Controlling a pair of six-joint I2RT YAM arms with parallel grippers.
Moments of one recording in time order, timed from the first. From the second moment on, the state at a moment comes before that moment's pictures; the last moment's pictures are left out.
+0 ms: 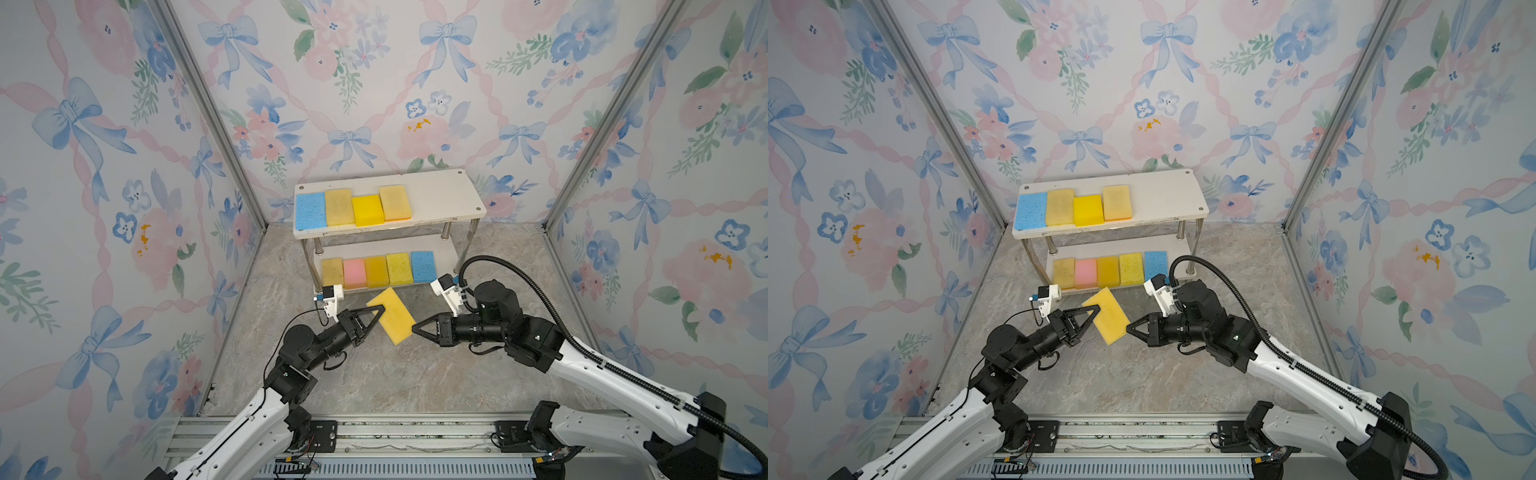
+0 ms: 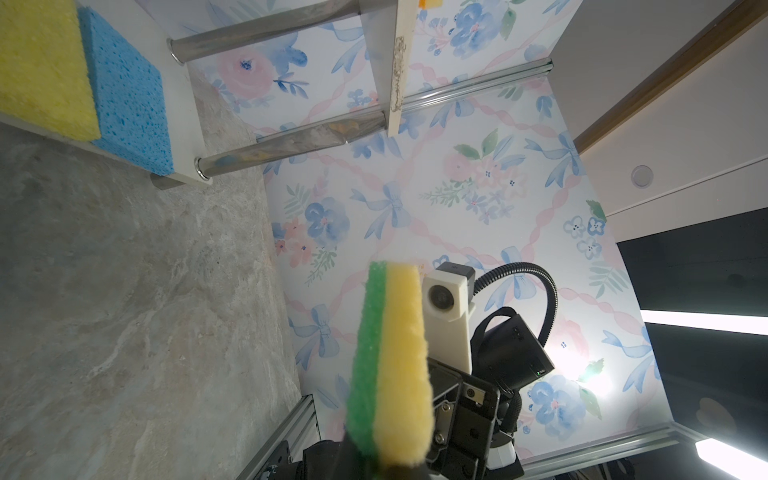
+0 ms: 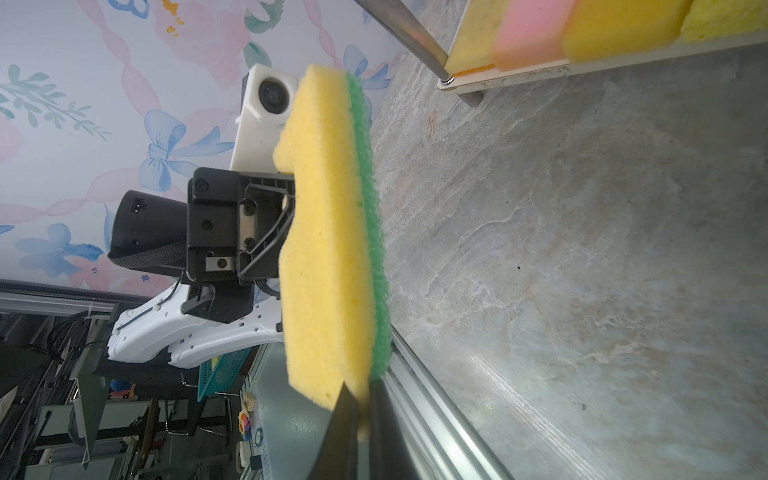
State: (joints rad) left arm -0.54 0.66 0.32 0.47 0.43 -1.38; right arm 0.87 1.07 0.94 -0.32 -0.45 0.78
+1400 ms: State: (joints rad) left arm -0.48 0.59 0.27 0.47 0.46 -1.39; right arm 0.61 1.01 1.21 -0.84 -0.20 0.64
